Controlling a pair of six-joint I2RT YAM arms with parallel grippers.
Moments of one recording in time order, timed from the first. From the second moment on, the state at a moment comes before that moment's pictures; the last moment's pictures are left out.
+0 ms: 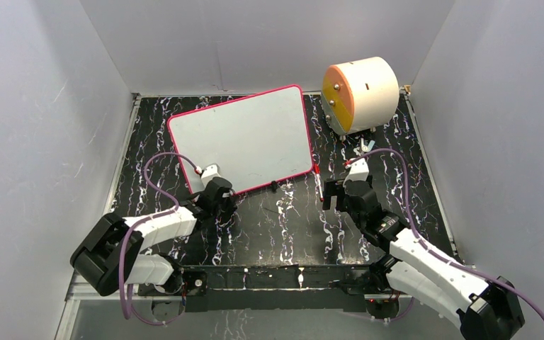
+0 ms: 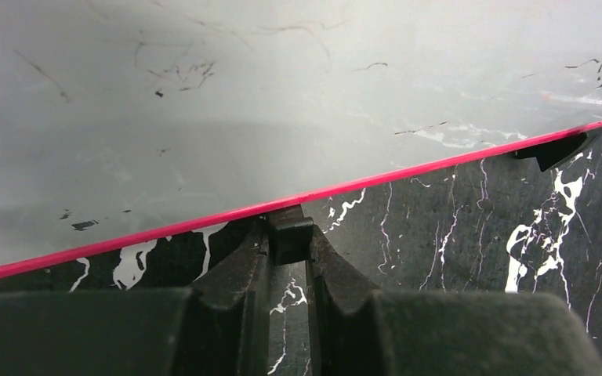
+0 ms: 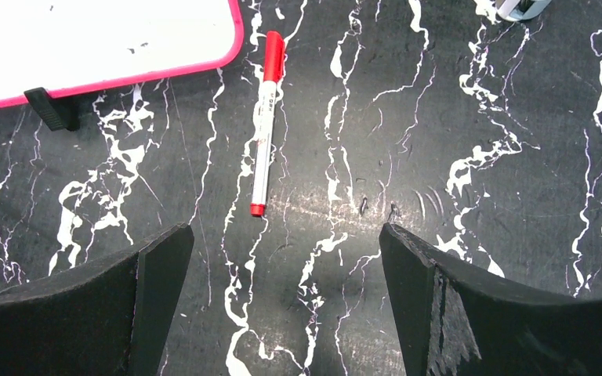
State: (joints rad) left arm -0.65 1.30 0.45 0.02 -0.30 -0.80; right arm 0.68 0.76 0.40 -0.16 0.38 0.29
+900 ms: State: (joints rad) left arm -0.69 0.99 0.42 -0.12 -0.16 -0.87; right arm 0.64 1.19 0.52 -0.13 0.30 0.31
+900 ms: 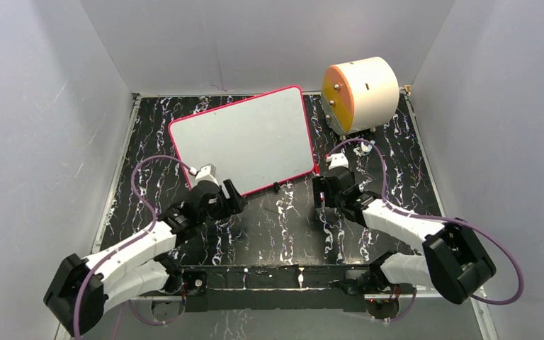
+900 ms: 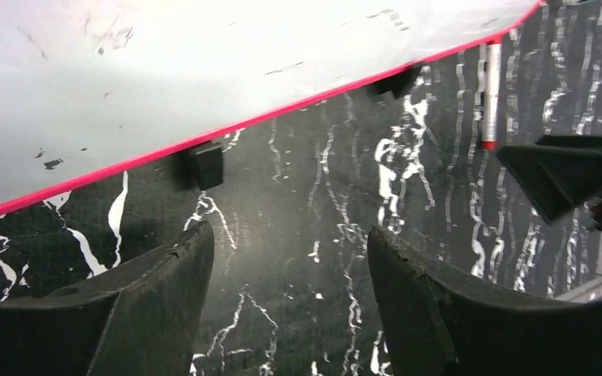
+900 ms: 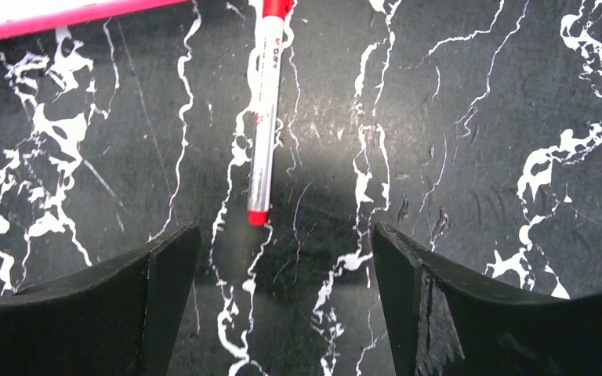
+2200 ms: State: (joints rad) left arm -0.44 0.83 0.79 -0.39 0.05 -0.32; right arm 0.56 1.52 0.71 -0.10 0.20 0.30
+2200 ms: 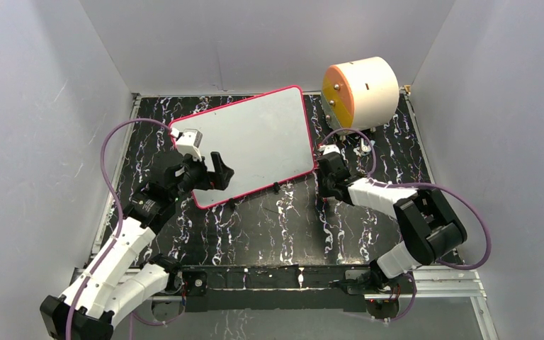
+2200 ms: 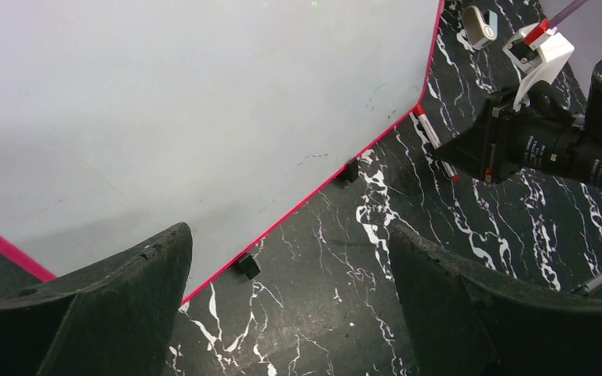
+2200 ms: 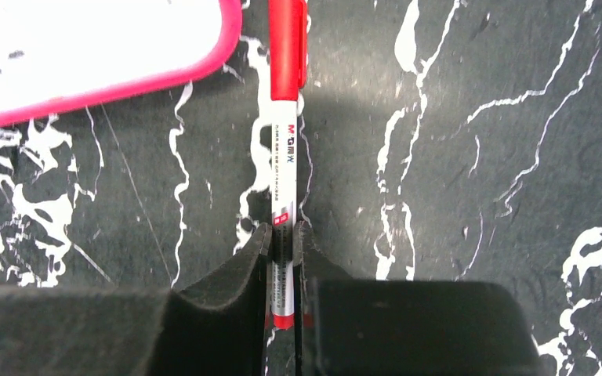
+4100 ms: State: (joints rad) left arm -0.61 1.17 0.77 -0.02 0.27 -1.08; right arm 1.09 1.02 0.66 0.00 0.18 -0.06
